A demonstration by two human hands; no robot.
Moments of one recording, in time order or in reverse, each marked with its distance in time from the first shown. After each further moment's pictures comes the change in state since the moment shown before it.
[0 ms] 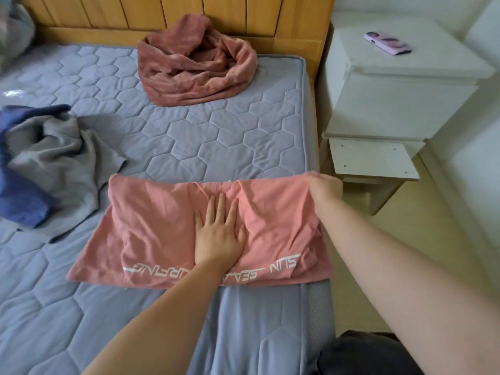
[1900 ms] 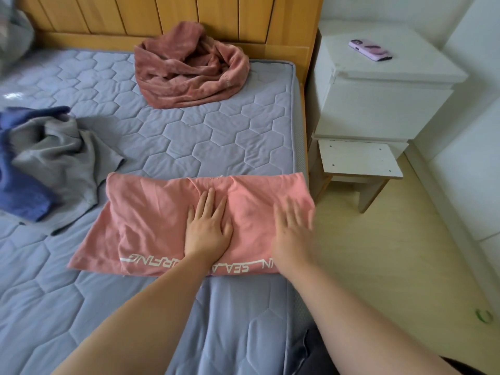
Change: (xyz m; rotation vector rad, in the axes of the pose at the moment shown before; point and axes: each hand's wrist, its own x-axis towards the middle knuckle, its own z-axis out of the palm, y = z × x) left_hand -0.008 -0.007 -0.009 -0.155 0.030 0.024; right_hand -0.095 0.082 -0.028 -1.269 -0.163 -0.855
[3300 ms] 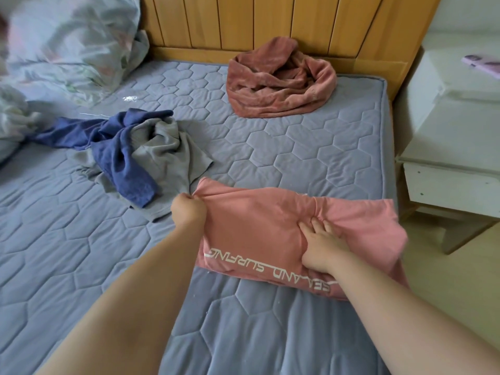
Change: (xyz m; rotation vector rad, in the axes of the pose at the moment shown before) left_hand 0.028 -0.168 -0.088 -0.480 0.313 -1.015; right_hand 0.062 -0.089 -0.003 0.004 -0.580 -0.095
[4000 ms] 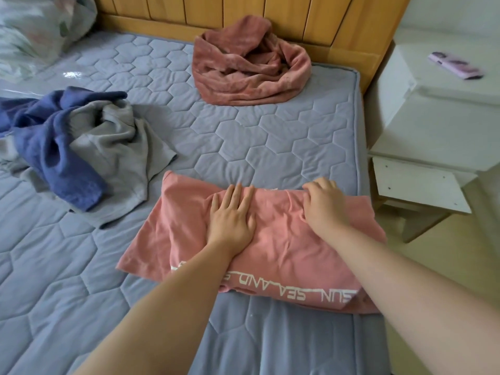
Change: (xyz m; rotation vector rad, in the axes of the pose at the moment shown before) left_hand -0.076 0.010 0.100 0.542 -0.300 1.004; right_hand 0.053 0.048 -0.037 0.114 0.736 -0.037
